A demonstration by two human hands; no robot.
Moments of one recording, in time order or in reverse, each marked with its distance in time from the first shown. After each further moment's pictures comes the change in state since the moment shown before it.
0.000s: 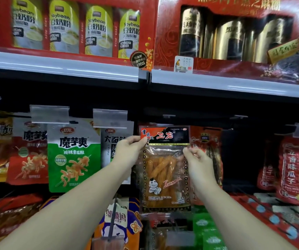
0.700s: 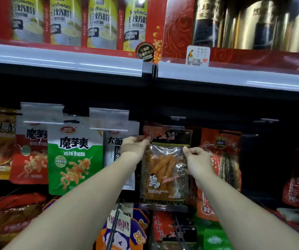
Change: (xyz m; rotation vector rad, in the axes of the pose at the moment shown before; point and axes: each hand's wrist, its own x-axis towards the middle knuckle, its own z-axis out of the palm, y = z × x) left_hand 0.076 -0.022 0.013 0.164 0.178 -0.041; right_hand 0.090 0.028 0.028 -0.199 -0.004 0.057
